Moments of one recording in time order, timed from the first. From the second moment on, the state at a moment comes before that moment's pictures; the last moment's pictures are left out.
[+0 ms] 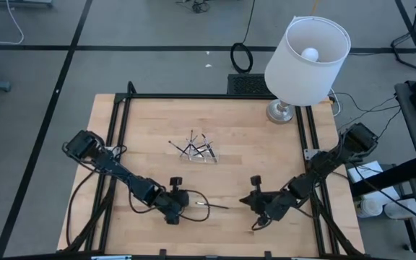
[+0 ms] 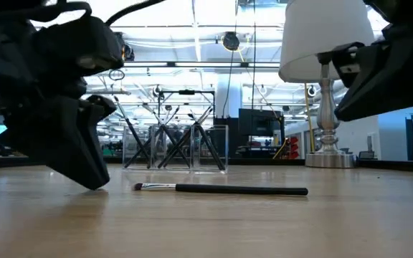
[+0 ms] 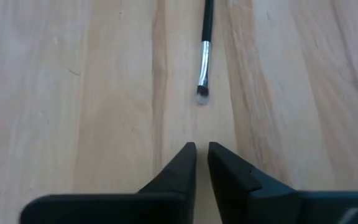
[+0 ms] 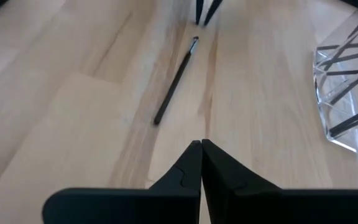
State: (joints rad) left arm -0.56 1.78 0.82 -0.02 -0.33 -0.38; right arm 0.69 1.54 0.64 0.16 0.55 0.16
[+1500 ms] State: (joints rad) left arm -0.44 1.81 0.81 0.15 -0.17 -0.33; right arm 0.67 1.54 0.62 0.24 0.55 0.11
